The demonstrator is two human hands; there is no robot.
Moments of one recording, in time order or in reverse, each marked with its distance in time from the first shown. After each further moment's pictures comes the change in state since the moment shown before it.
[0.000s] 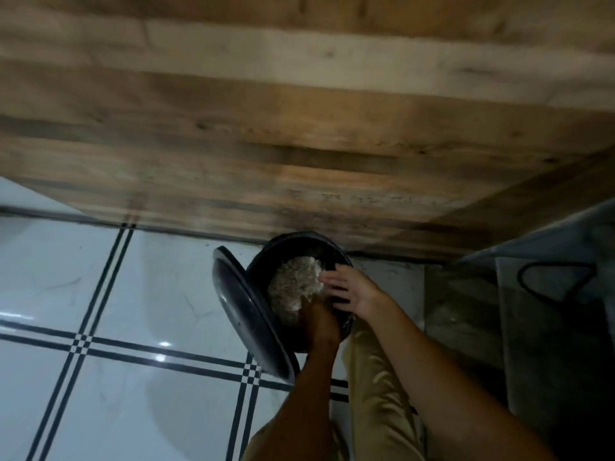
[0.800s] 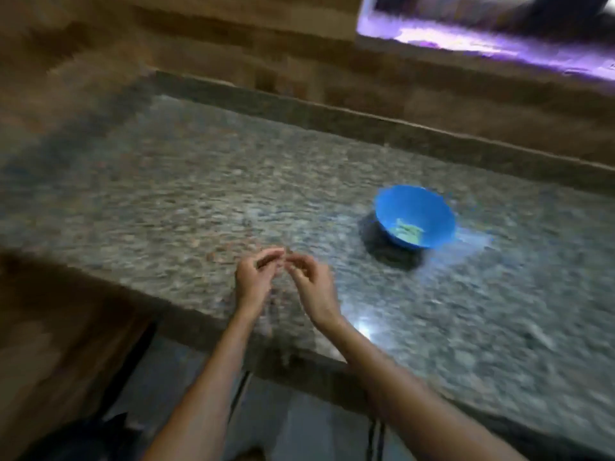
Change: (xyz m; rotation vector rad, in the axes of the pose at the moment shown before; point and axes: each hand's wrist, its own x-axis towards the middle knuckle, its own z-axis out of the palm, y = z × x) left_hand -0.598 0.168 0.069 0.211 -1.211 0.900; right_hand -0.558 0.357 -0.201 0.505 1.294 -0.867
